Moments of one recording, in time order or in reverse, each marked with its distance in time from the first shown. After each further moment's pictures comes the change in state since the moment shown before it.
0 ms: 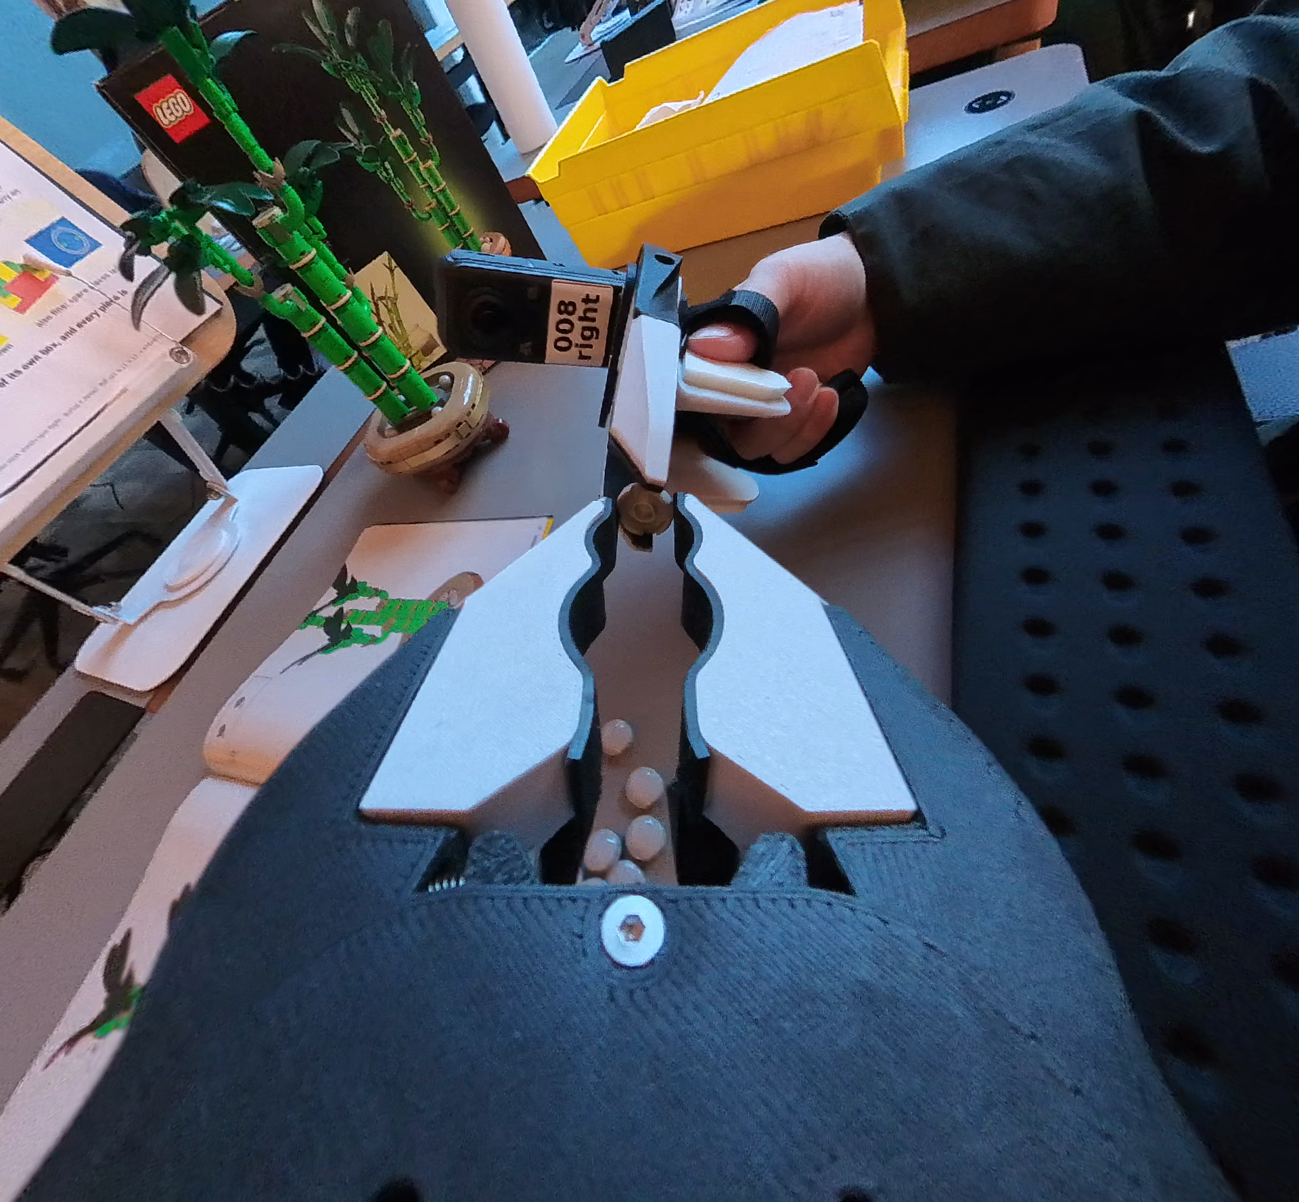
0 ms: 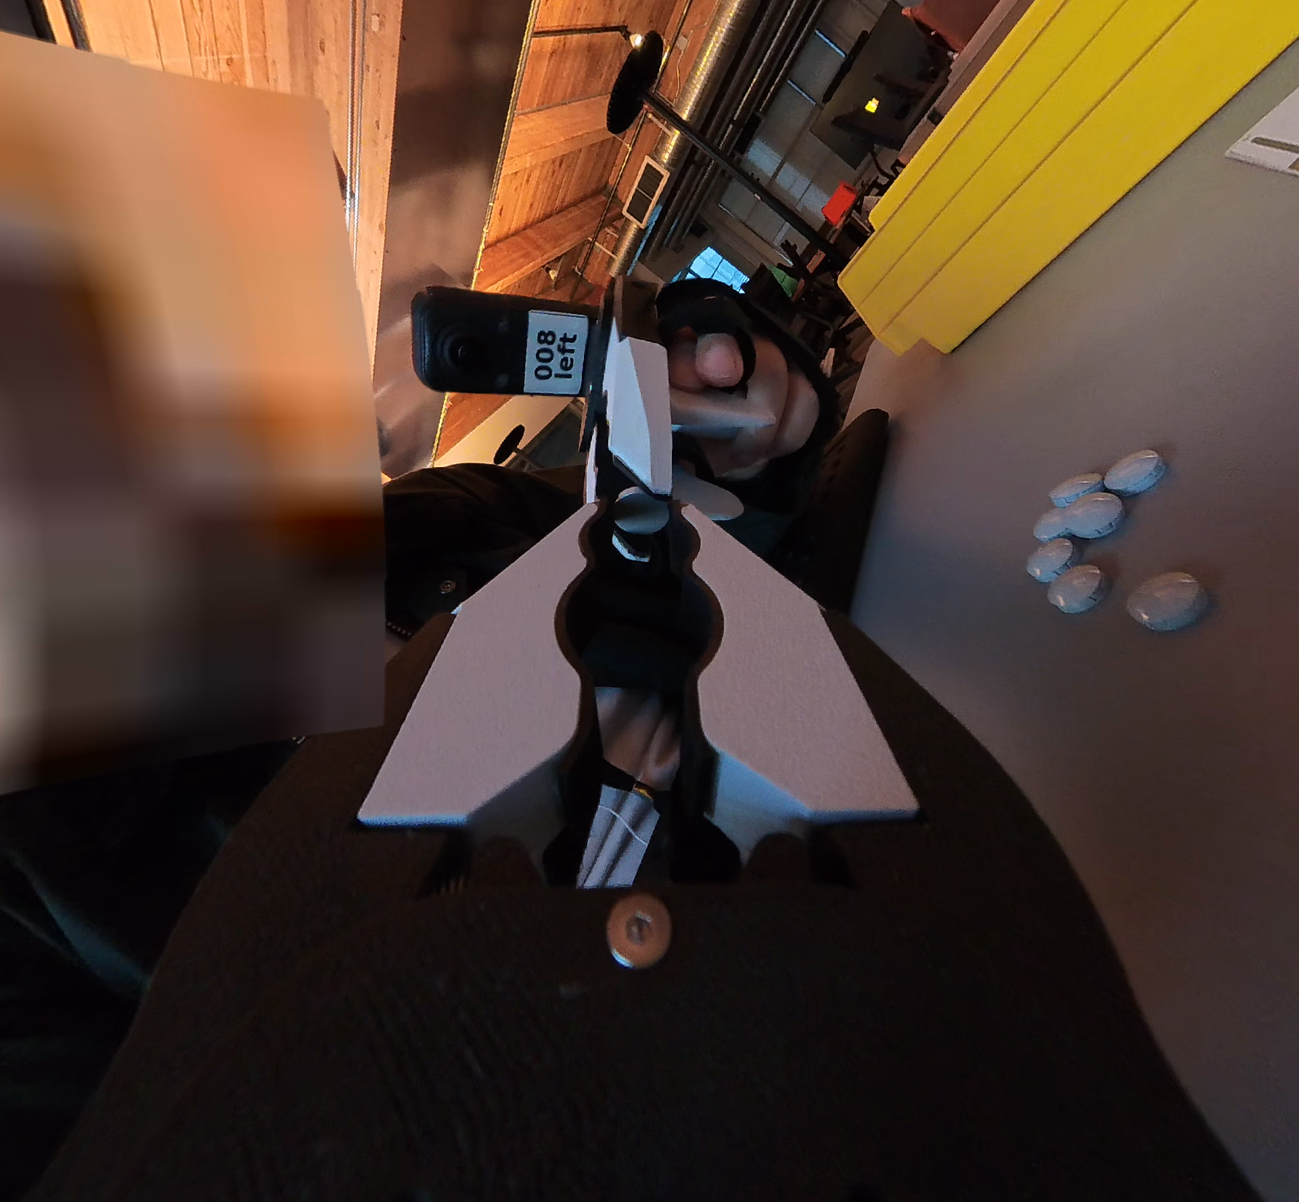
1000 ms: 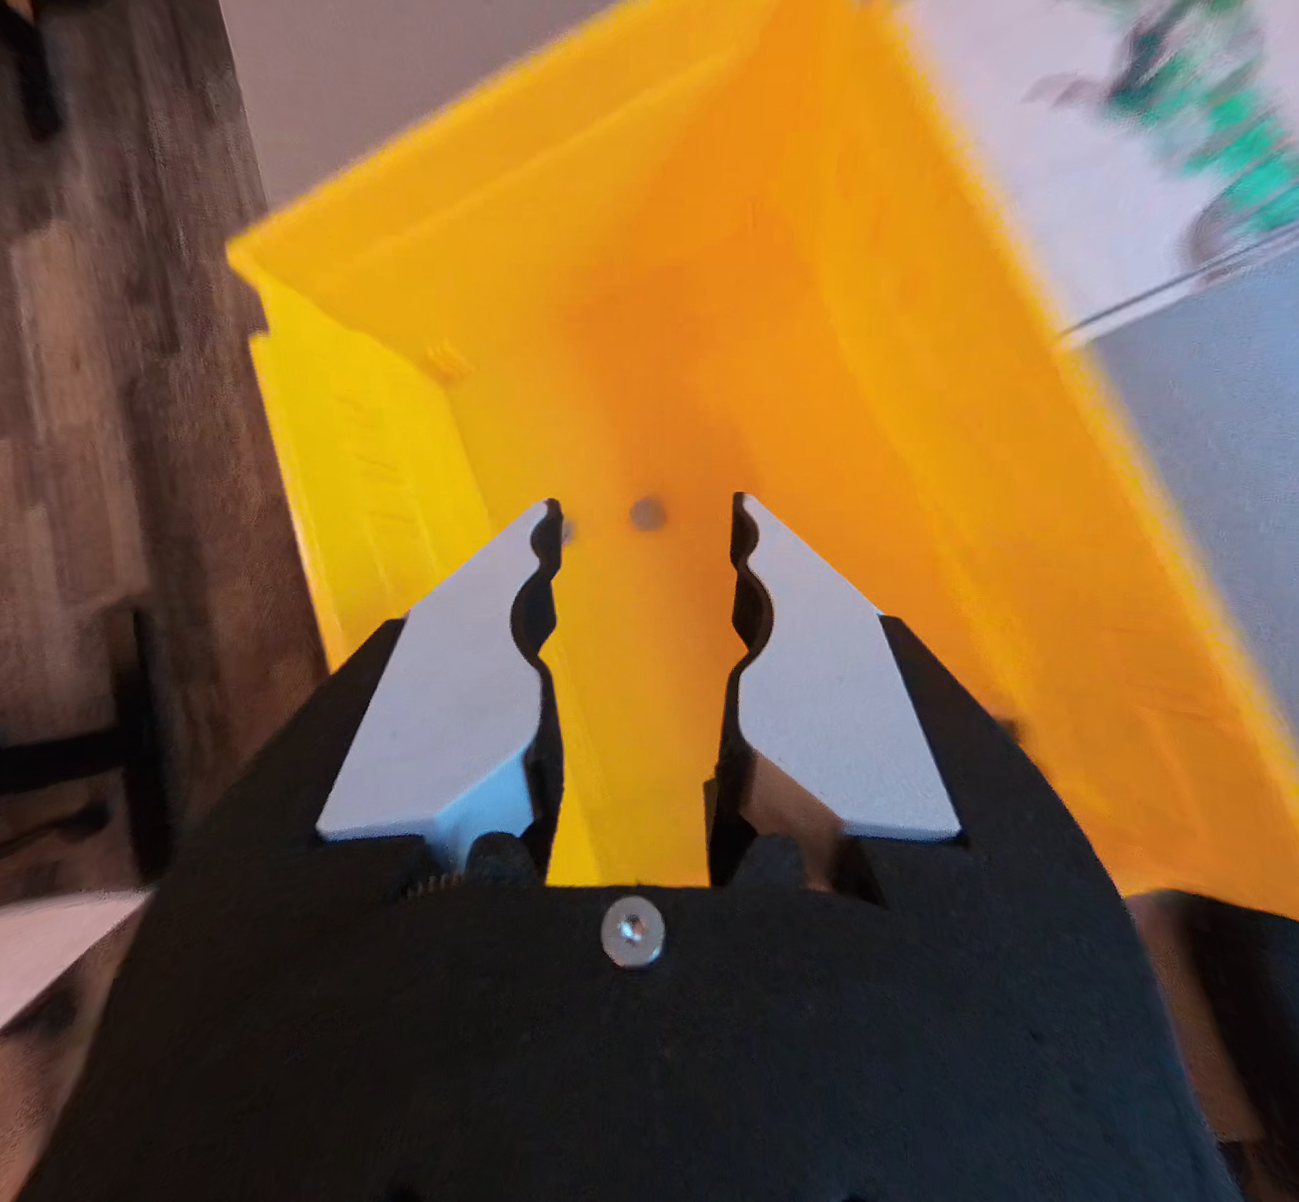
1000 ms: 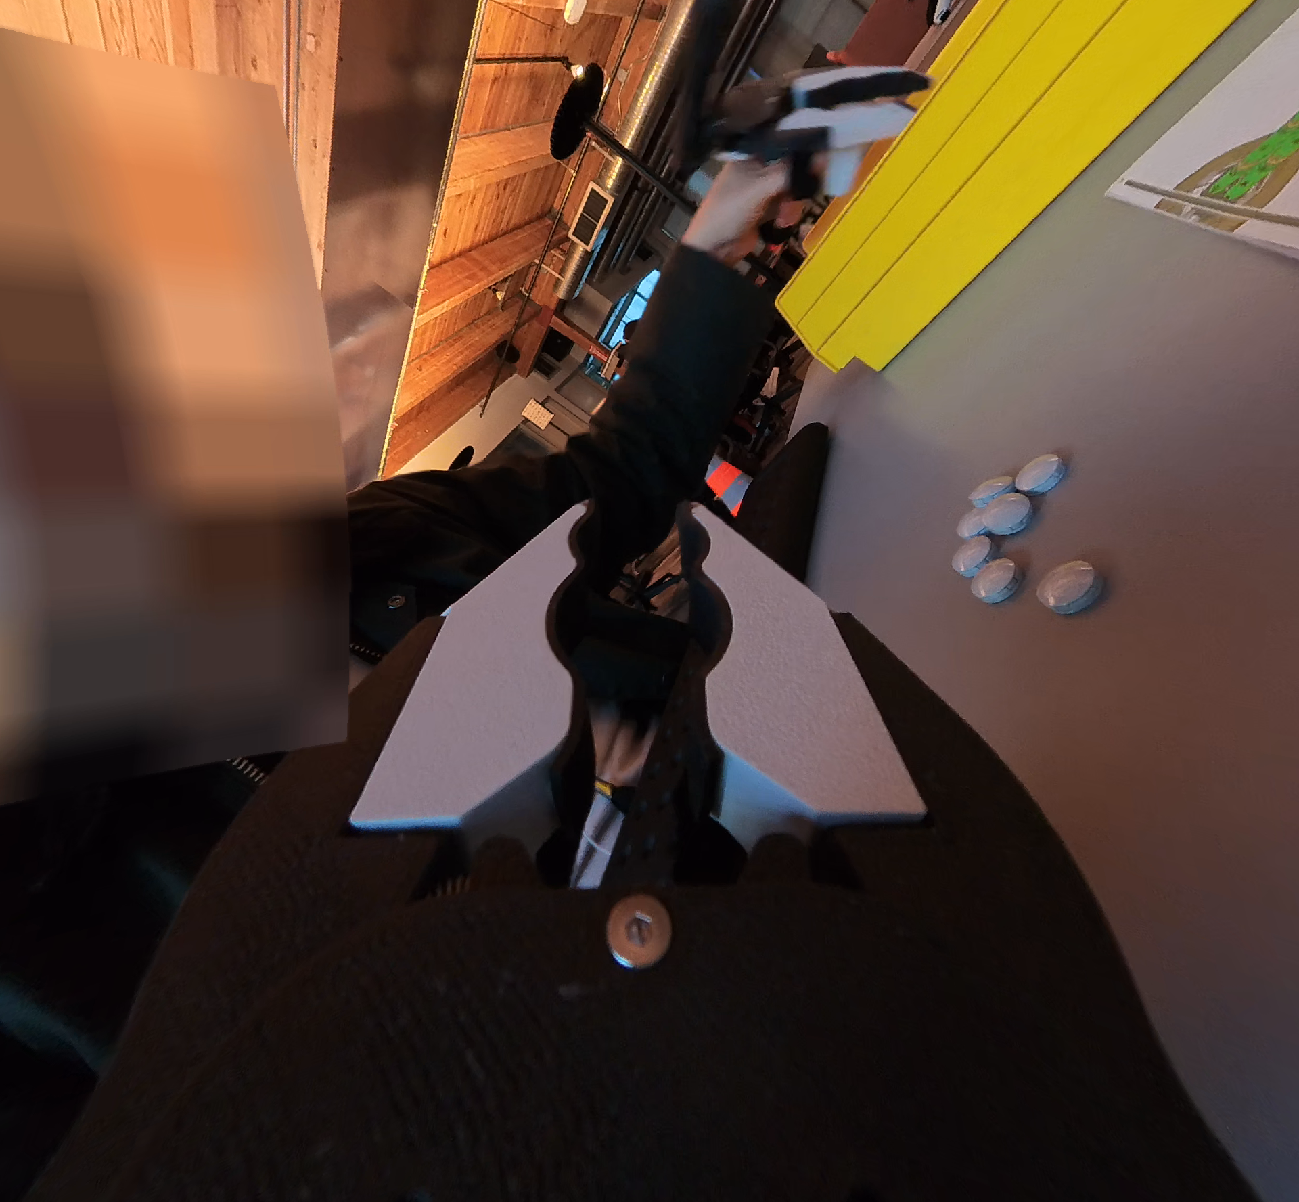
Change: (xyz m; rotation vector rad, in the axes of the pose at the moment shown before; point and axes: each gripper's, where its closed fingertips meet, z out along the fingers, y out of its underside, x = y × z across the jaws) left arm -0.211 0.237 -0.335 -0.789 -0.666 -0.655; right arm 0.014 -0.005 -0.006 0.034 0.086 -0.021
